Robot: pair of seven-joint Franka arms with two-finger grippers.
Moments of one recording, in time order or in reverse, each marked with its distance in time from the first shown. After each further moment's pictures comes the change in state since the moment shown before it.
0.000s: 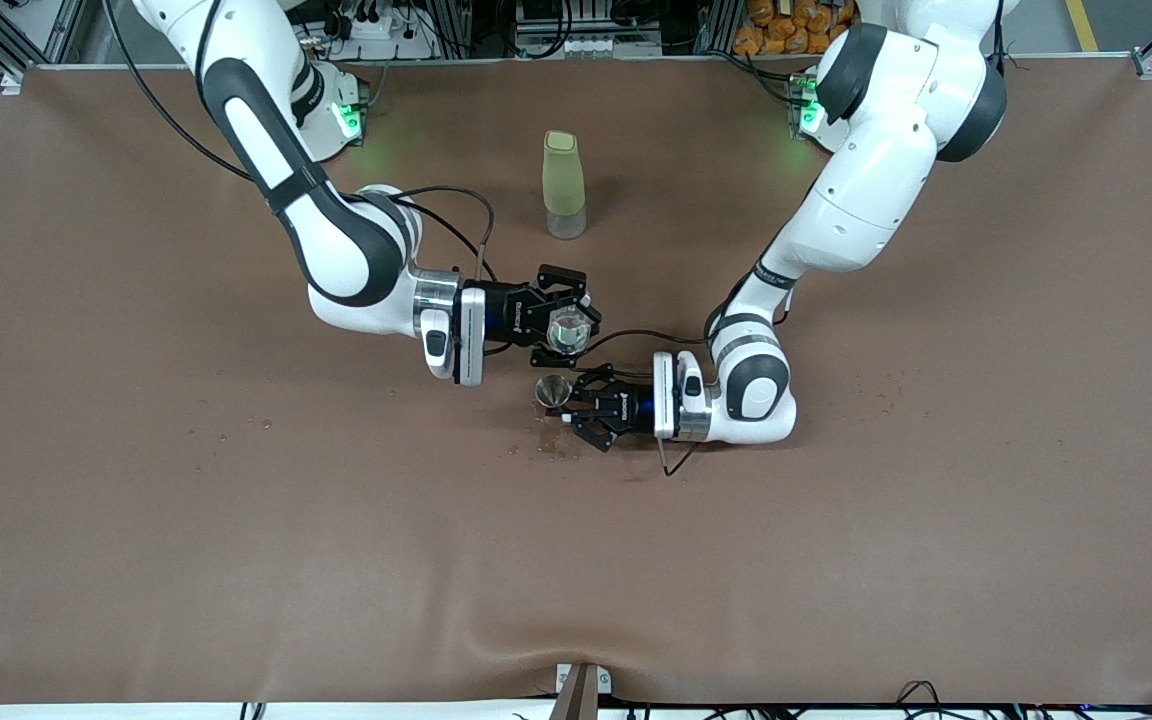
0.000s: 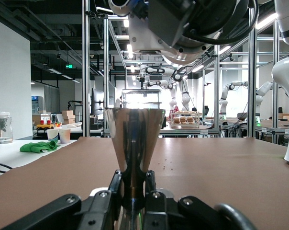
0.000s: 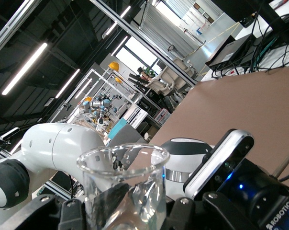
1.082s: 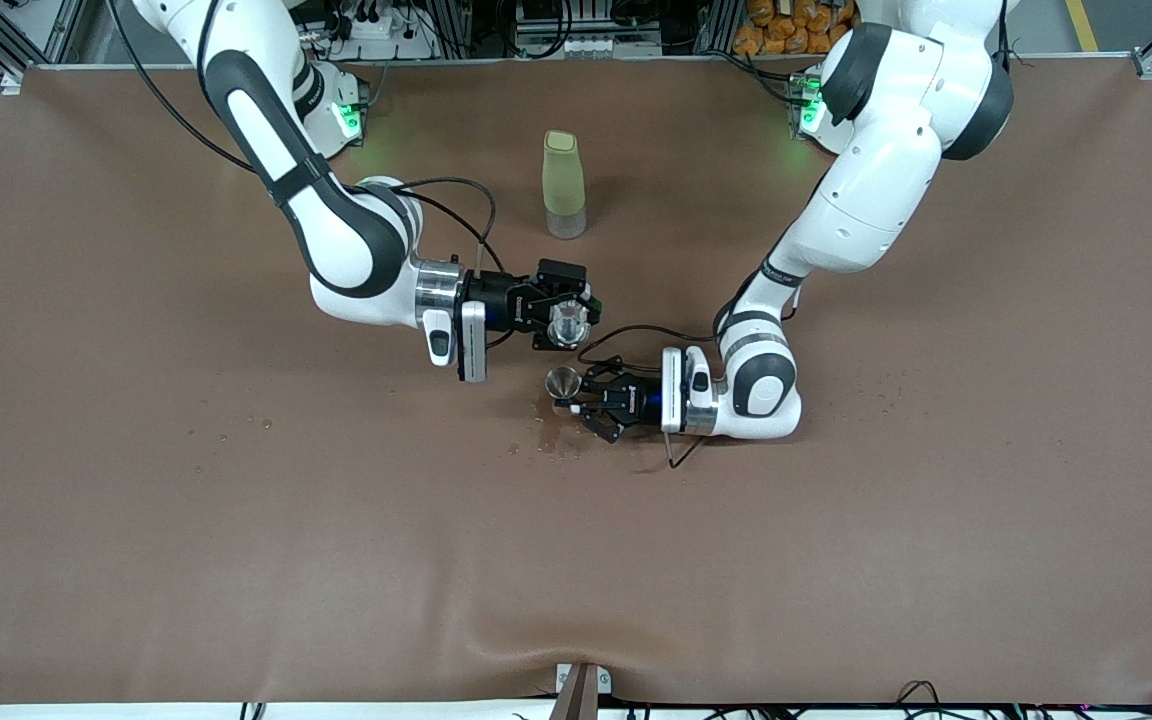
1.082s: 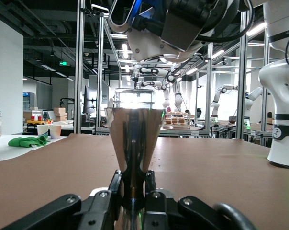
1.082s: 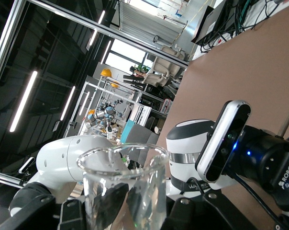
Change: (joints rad) left arm 0.019 -0.017 0.006 -0.070 0.032 -0.053 0.000; right arm 0.000 -0.025 0.010 -0.037 0.001 -0.002 0.295
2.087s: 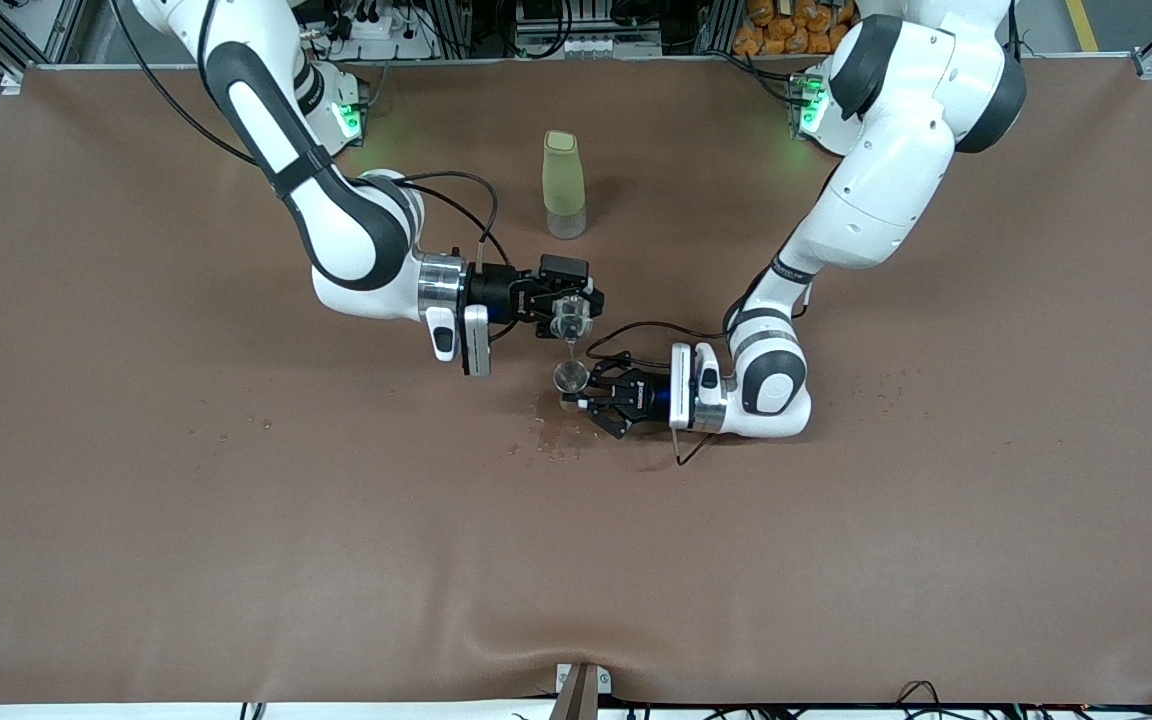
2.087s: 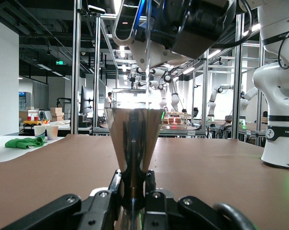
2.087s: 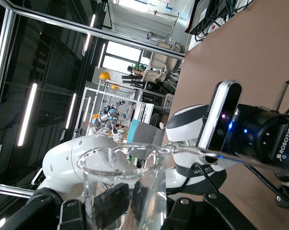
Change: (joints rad) left arm 0.017 -0.034 -0.004 -0.032 0.017 -0.009 -0.006; right arm 0.000 -0.018 0.011 -0.016 0.000 0.000 0.117
